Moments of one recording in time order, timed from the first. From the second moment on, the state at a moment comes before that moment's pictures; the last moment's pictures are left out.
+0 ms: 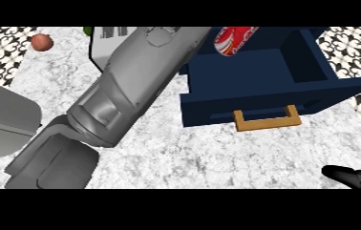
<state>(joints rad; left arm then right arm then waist) -1.59 0.00 -0.29 -0.36 0.43 0.58 0.11 -0.04 -0.14 -0.28 -2.25 -0.07 0.07 0.38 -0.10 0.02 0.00</state>
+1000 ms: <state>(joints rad) -1.63 0.00 -0.29 -0.32 0.59 0.65 0.02 -0.18 -0.30 -0.13 -2.12 0.29 0.12 0.22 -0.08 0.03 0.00</state>
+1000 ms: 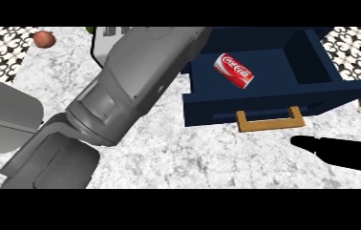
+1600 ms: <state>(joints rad) -1.65 0.00 -0.29 -0.27 0.59 0.63 -0.02 -0.33 -0.31 0.08 -1.76 0.68 0.02 0.11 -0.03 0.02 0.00</state>
